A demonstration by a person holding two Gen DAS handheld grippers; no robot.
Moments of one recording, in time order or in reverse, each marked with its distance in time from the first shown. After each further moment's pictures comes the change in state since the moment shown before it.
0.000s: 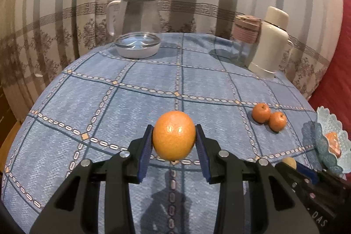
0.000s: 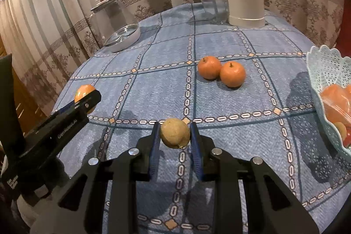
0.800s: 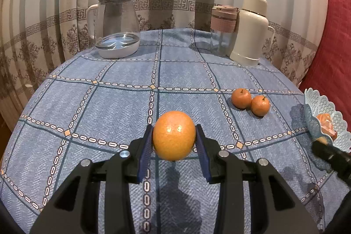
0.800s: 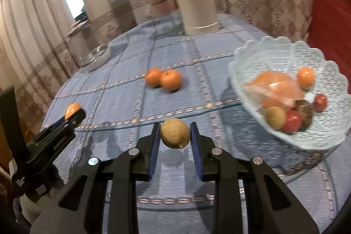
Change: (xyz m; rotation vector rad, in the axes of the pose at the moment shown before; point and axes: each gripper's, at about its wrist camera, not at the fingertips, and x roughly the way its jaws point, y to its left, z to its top) left arm -0.001 -0.026 -0.013 0.076 0.011 -0.051; right arm -0.062 -0.070 -0.012 0.124 -0.093 -0.126
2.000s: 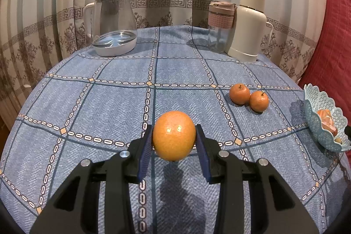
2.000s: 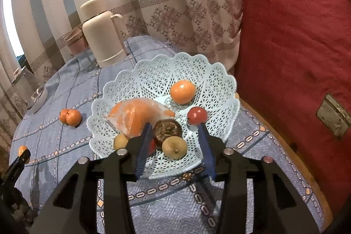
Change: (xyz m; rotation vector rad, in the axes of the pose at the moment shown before) left arm 0.004 -0.004 -0.004 0.008 0.008 -0.007; right arm -0.053 -0.132 0.009 0.187 -0.121 -0.314
